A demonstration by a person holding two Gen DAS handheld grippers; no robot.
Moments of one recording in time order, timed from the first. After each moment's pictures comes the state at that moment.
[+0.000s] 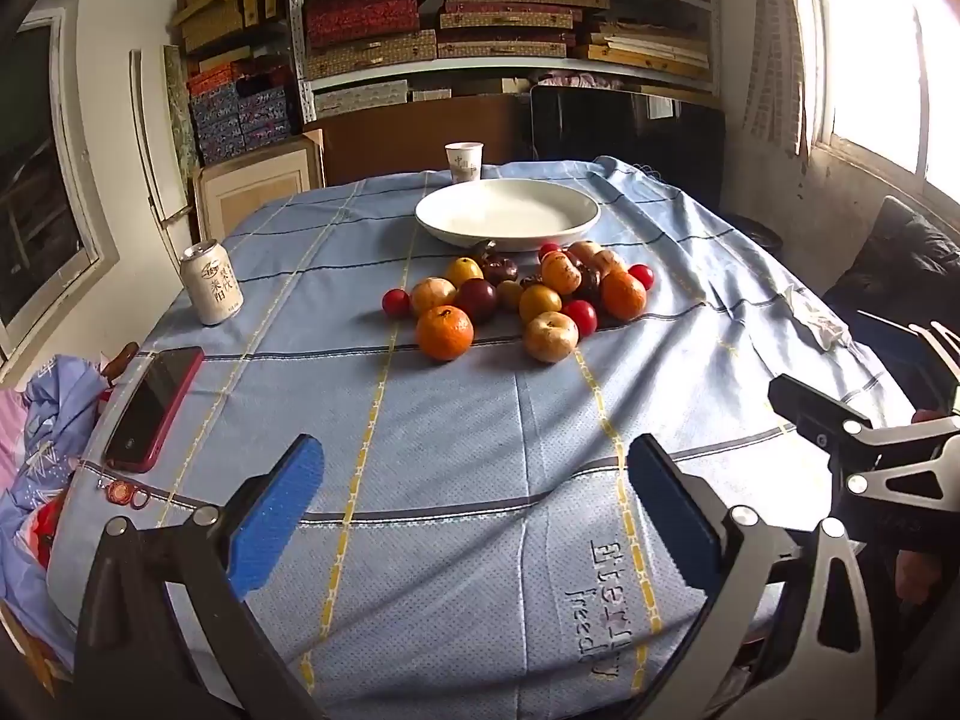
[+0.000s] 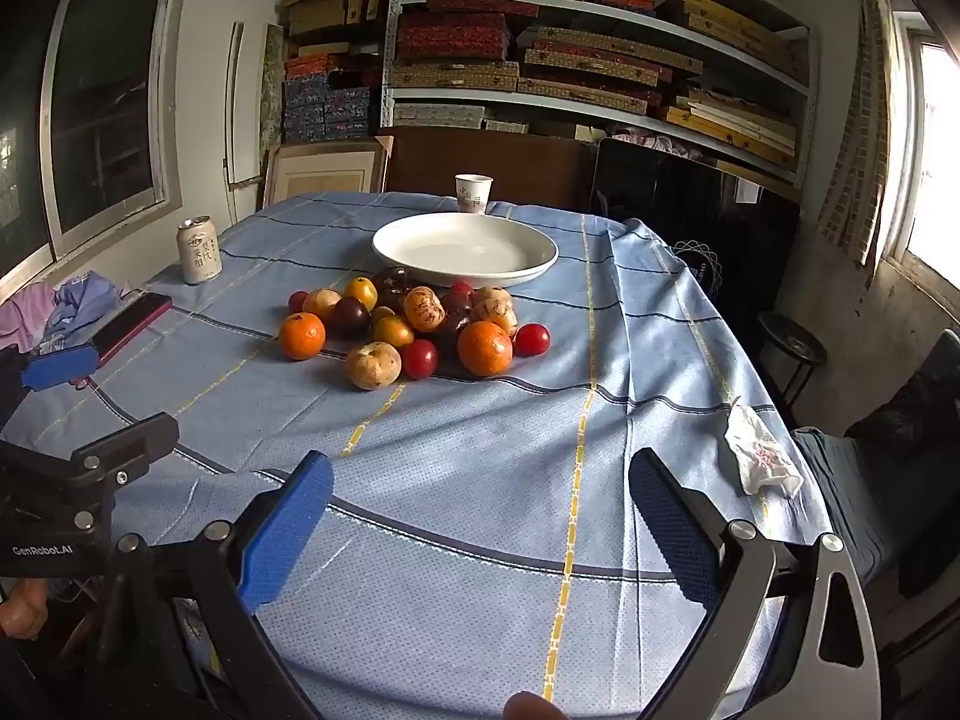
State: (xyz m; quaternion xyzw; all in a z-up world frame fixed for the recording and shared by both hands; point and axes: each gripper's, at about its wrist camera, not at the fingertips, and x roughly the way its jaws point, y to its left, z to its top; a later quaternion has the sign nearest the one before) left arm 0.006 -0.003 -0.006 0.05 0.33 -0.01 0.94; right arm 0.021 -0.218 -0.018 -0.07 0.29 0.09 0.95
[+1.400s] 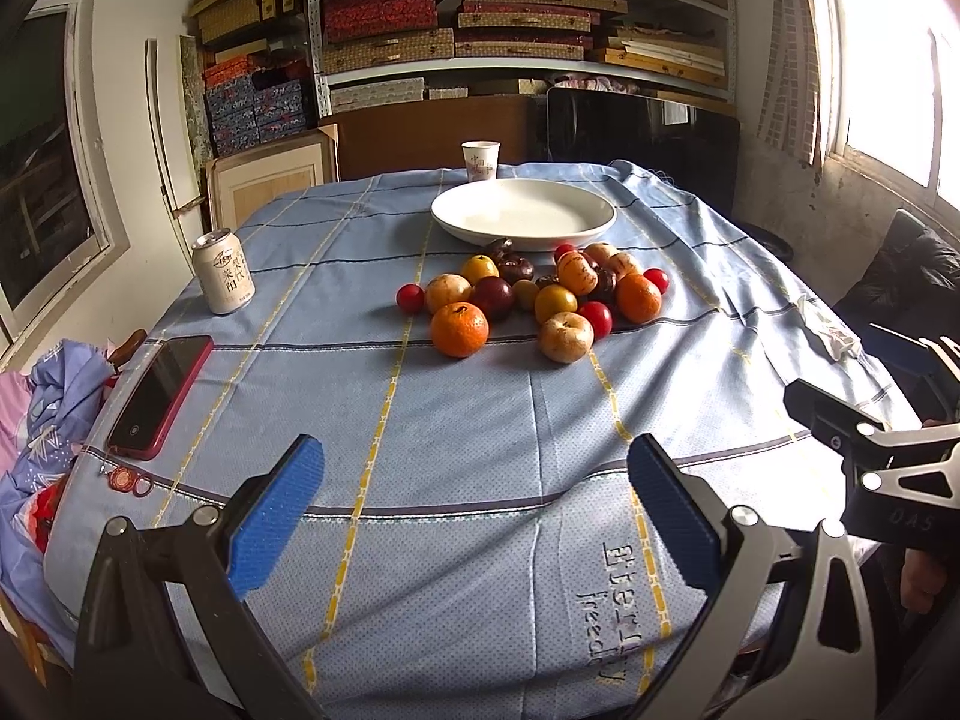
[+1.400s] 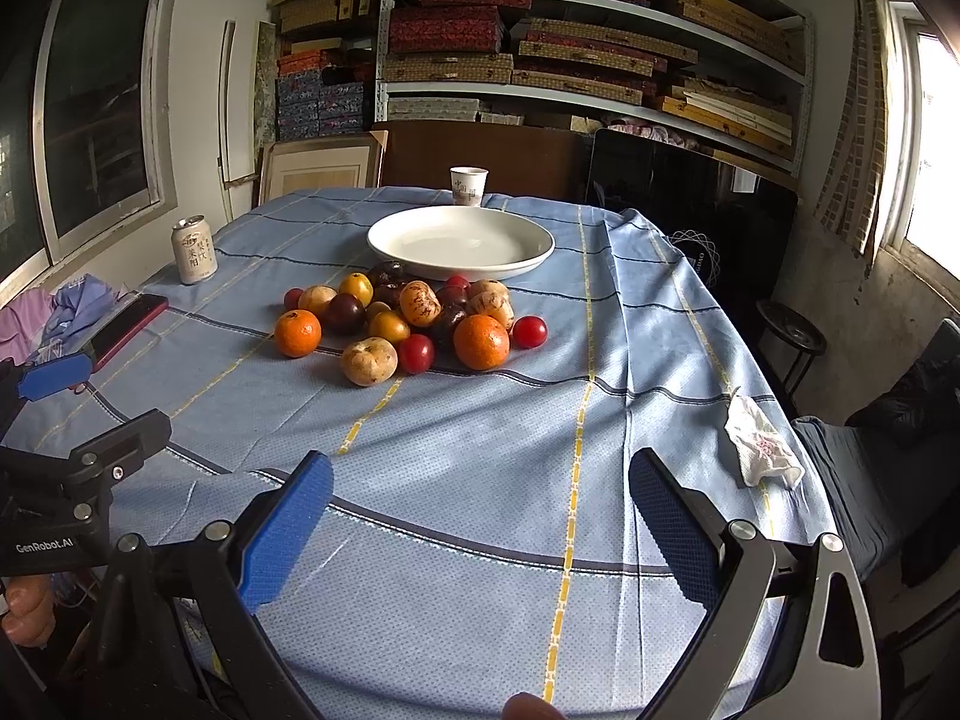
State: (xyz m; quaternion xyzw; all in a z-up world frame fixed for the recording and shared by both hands) left arm 0.005 0.007 -0.008 0.03 0.33 0.00 0.94; right arm 0.024 -0.220 -0.019 -0.07 0.30 0.09 0.95
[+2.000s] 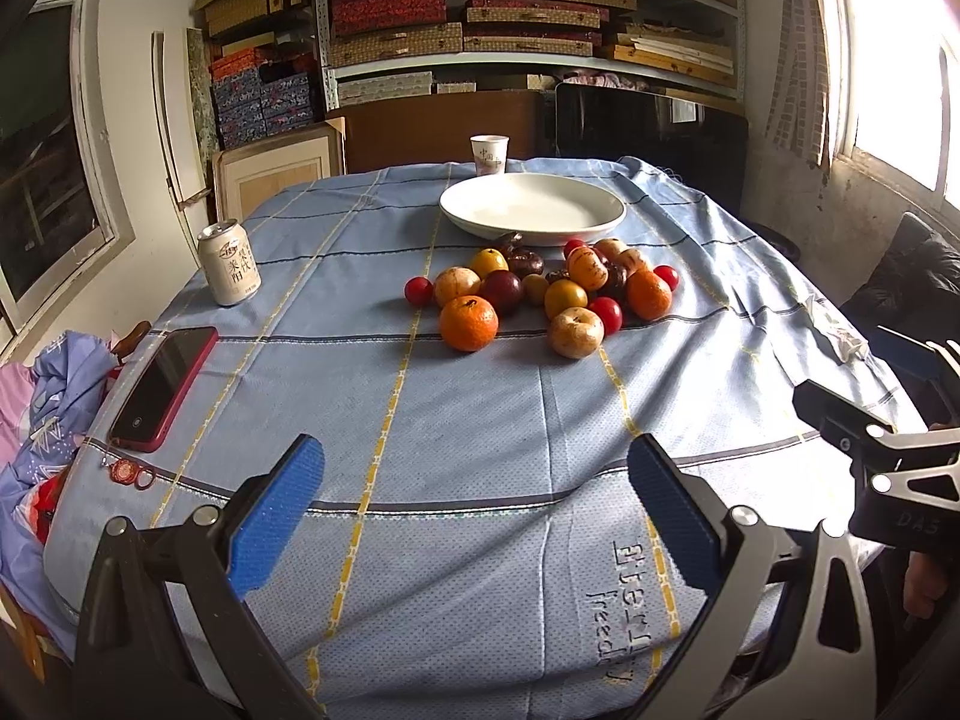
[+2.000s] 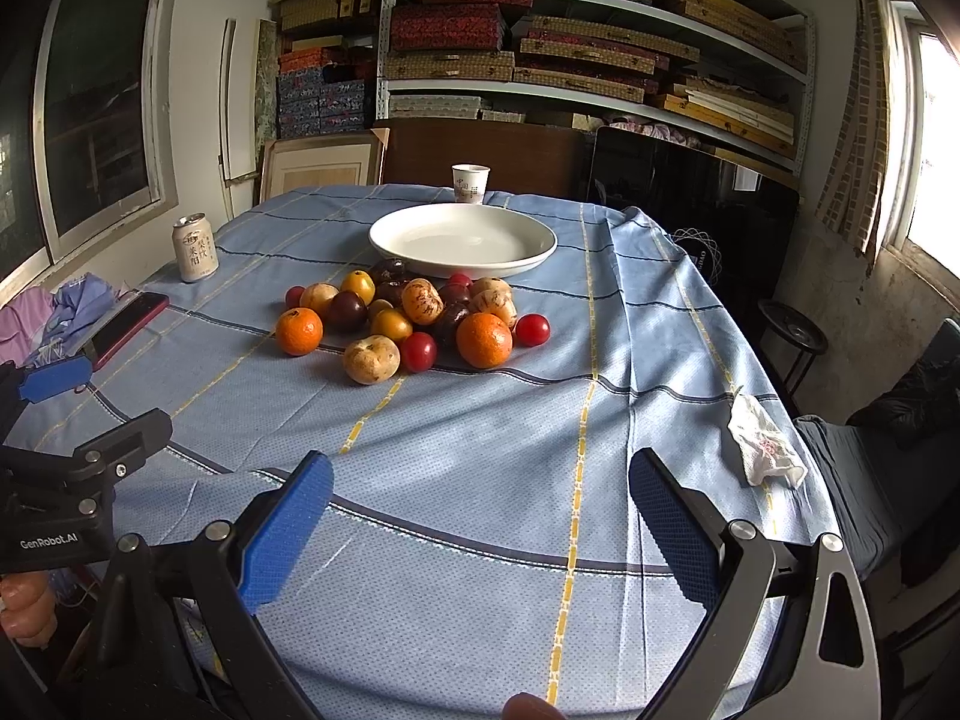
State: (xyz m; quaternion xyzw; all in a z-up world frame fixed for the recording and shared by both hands) left arm 0.009 0.012 -0.009 0.03 0.34 0.00 0.94; right arm 0.025 -0.220 -0.019 -0.07 0.30 0.09 0.95
